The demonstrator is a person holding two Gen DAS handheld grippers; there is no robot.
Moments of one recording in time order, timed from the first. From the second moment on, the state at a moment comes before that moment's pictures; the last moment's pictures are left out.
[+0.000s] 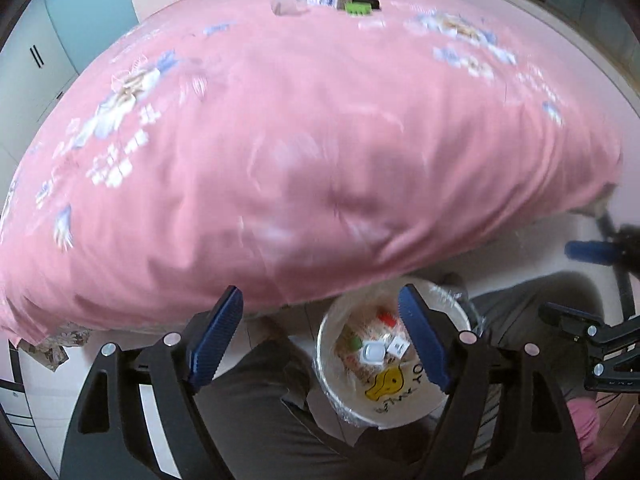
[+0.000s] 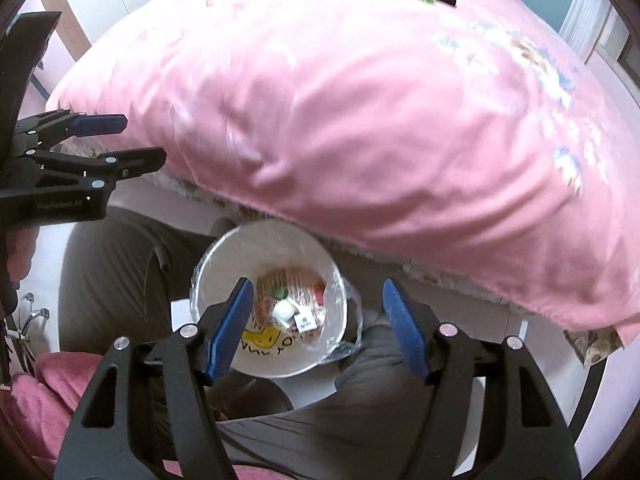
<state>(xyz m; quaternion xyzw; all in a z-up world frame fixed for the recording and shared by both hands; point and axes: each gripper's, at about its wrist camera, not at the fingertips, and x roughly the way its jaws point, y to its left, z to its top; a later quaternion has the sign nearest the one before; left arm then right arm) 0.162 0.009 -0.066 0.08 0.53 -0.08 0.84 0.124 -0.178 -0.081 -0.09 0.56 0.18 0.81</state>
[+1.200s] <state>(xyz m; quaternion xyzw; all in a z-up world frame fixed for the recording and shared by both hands) 0.387 0.004 0.056 0.08 0.43 -0.06 0.90 0.329 -0.199 0.054 -0.10 0.44 0.15 0.88</state>
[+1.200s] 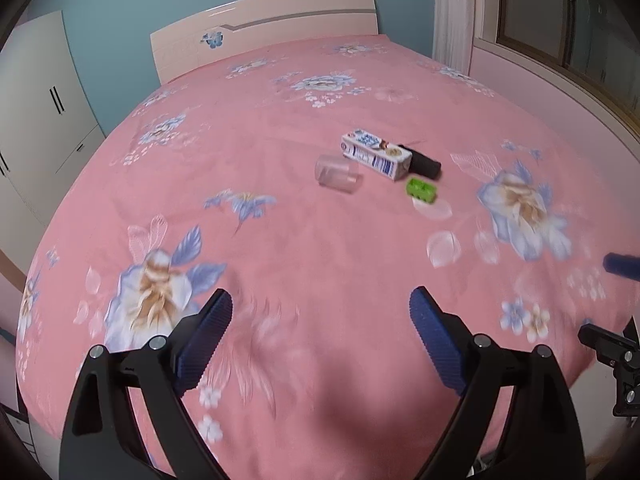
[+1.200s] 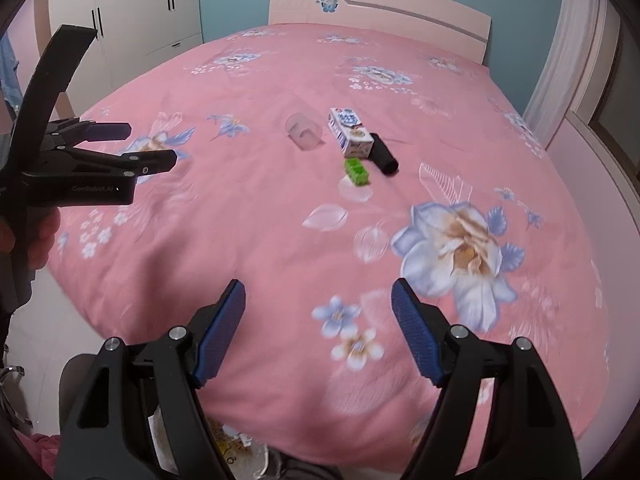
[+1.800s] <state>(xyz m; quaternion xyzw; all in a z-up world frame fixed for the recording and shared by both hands) 0.529 -0.016 0.003 0.08 0.46 -0.08 0.88 0.470 -0.212 0.010 -0.09 0.46 0.15 0.87</state>
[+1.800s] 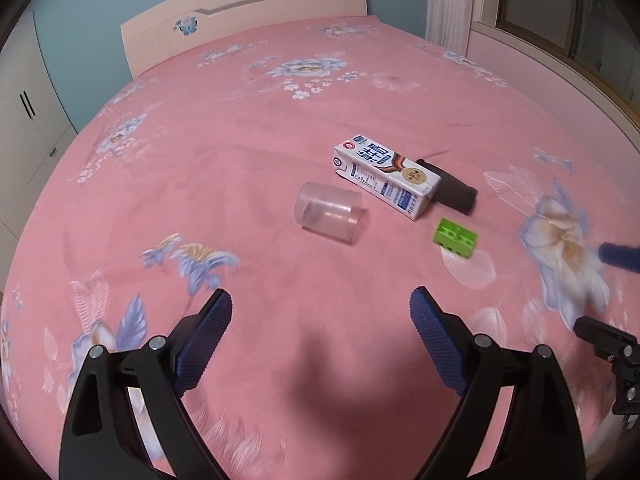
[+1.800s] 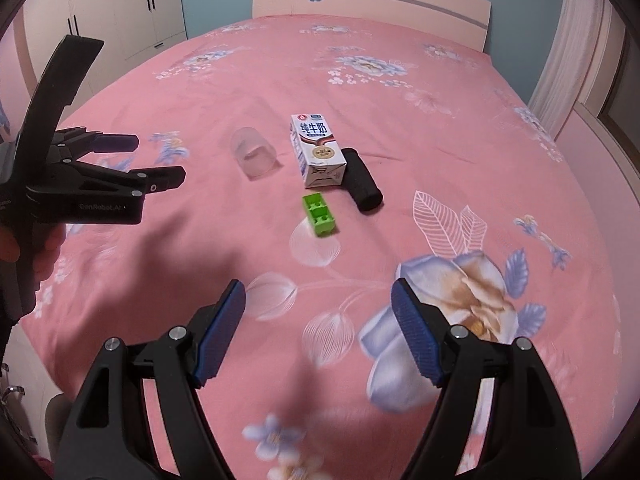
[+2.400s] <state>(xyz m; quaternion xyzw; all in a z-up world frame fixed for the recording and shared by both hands) 0.630 -0.028 -0.071 0.08 0.47 -0.08 0.88 0.566 -0.197 -0.074 -0.08 0.50 0.16 0.85</state>
